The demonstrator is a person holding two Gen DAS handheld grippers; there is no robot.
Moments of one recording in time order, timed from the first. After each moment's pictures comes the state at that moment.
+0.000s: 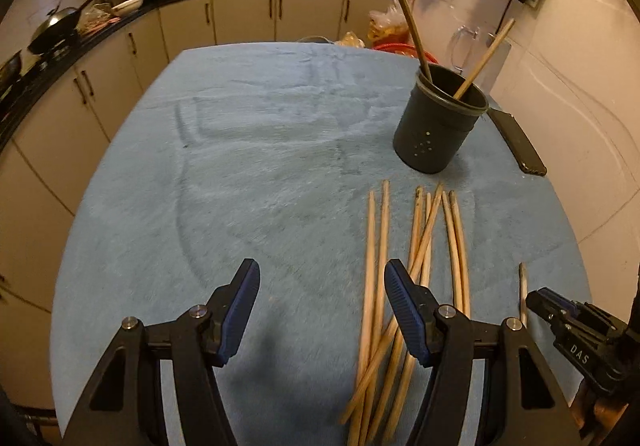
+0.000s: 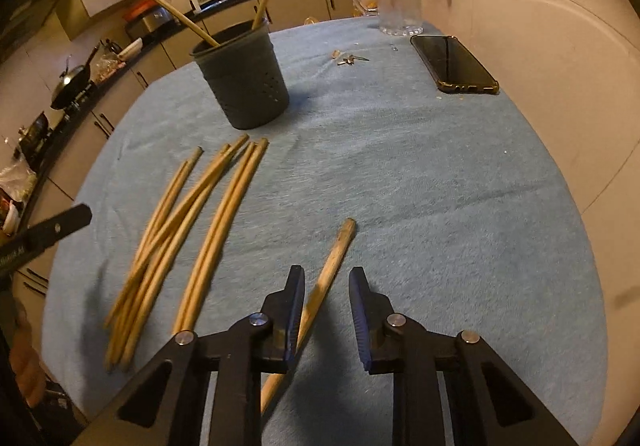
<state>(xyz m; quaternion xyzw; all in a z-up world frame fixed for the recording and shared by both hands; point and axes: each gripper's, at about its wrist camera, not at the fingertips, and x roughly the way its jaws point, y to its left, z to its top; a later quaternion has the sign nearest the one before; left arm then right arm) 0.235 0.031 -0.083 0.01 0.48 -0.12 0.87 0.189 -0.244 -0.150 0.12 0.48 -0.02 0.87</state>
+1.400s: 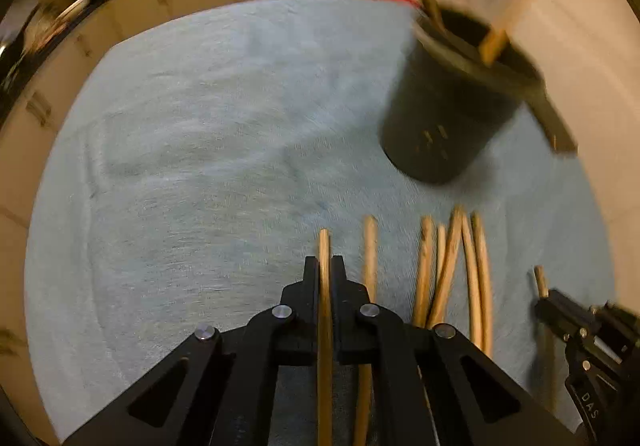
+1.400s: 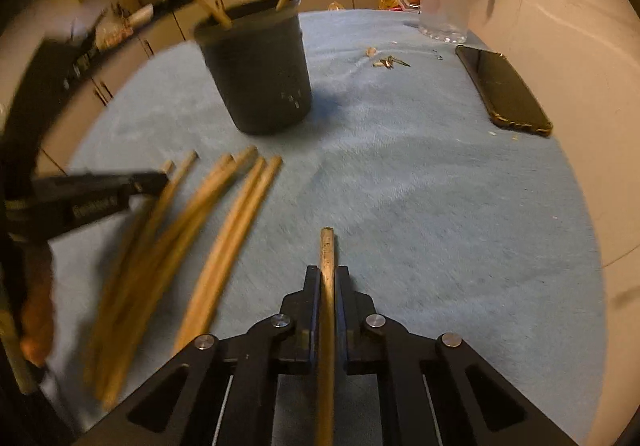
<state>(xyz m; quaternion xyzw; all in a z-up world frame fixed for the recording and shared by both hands) 0.334 -0.036 -0.117 0.05 0.53 -0.13 0.83 0.251 -0.229 -0.157 0.08 0.51 0.01 0.86</state>
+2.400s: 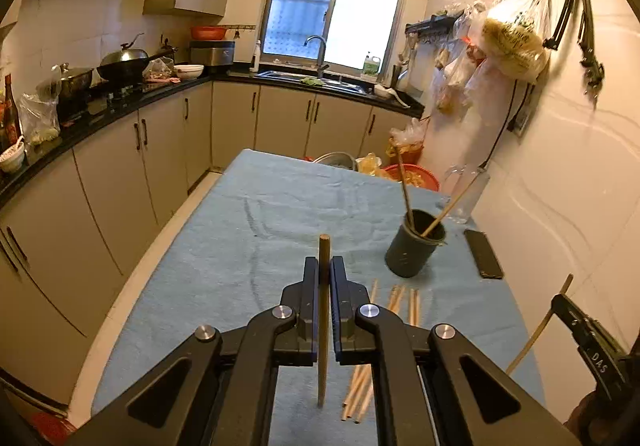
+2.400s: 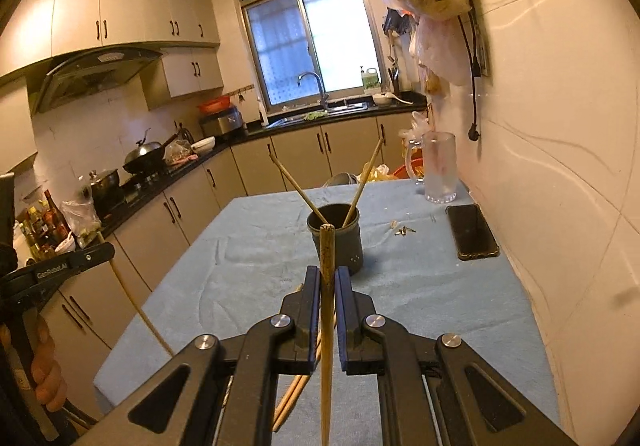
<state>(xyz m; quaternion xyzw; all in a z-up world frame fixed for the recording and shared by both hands) 0.135 0.095 0.044 -0.09 0.30 -0.07 0.95 0.101 -0.218 0.002 0.10 0.25 0.04 0.96</state>
